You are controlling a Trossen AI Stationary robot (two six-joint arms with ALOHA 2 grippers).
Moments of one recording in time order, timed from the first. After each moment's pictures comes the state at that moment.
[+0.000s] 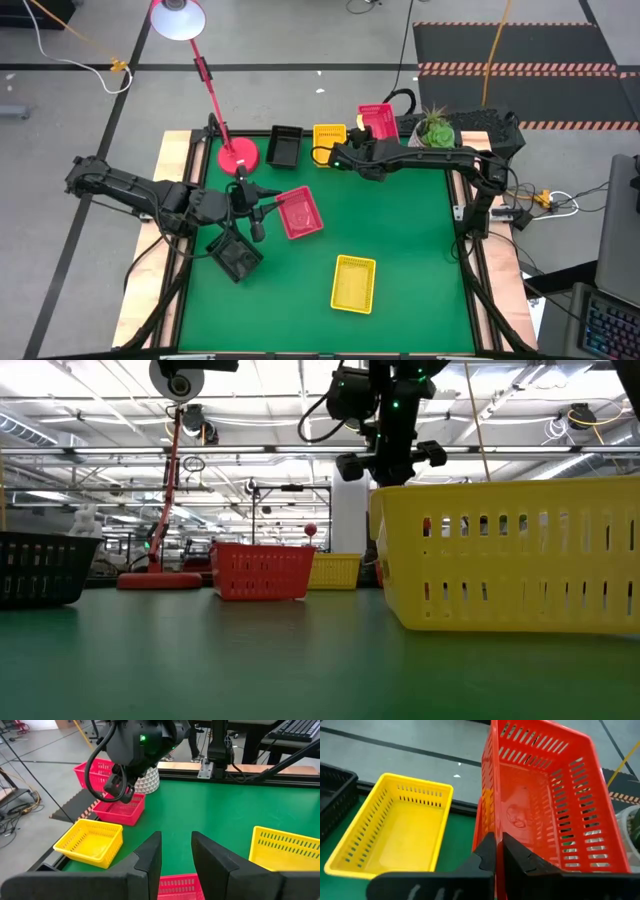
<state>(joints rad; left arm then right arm) -0.28 1.03 0.91 -0.26 -0.59 -0.12 -0.26 1.80 1.46 -0.91 0.92 0.96</state>
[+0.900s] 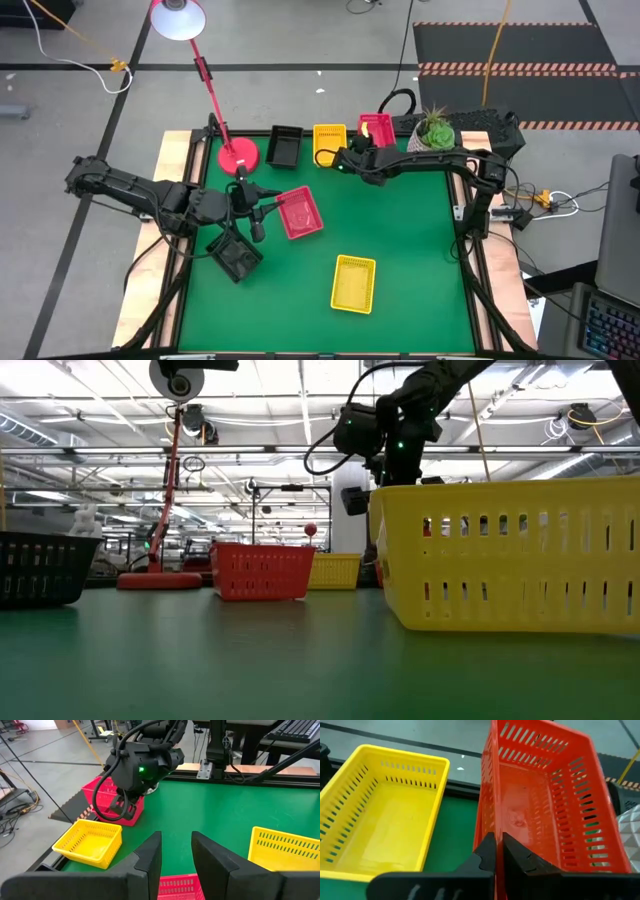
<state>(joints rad) -0.28 1.03 0.91 -0.26 -0.58 -0.12 -0.30 1.82 1.25 -0.62 0.86 0.92</state>
